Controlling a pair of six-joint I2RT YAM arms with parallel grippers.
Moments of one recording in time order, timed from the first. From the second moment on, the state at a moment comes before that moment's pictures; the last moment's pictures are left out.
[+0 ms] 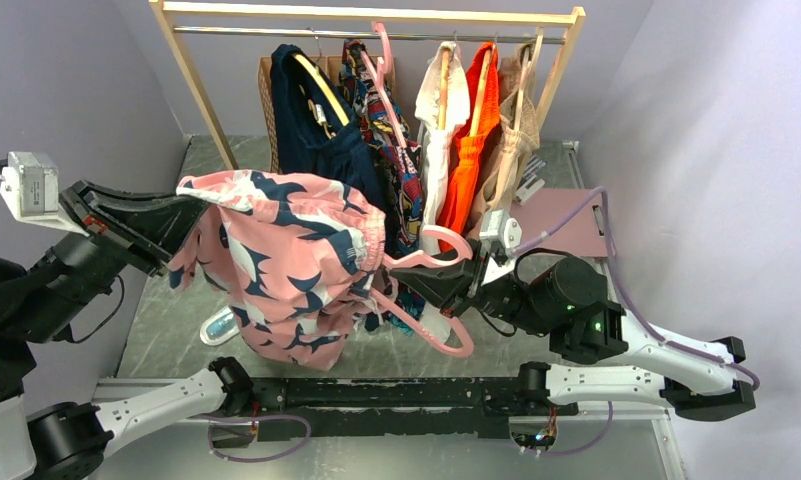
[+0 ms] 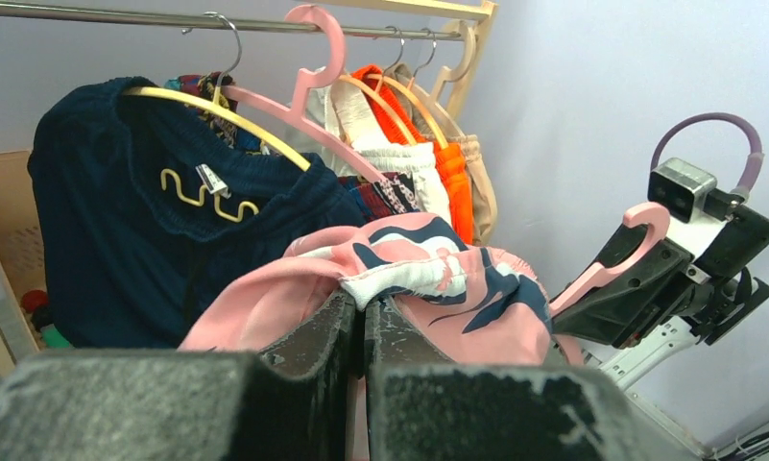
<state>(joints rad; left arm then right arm) -0.85 0.79 1.84 -0.83 -0.15 -0.24 1.35 0.77 1.06 -0.04 0.14 0.05</state>
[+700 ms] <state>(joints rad) -0.85 0.87 1.90 -0.90 -0.14 -0.20 1.35 0.76 1.12 -0.07 0.07 0.02</state>
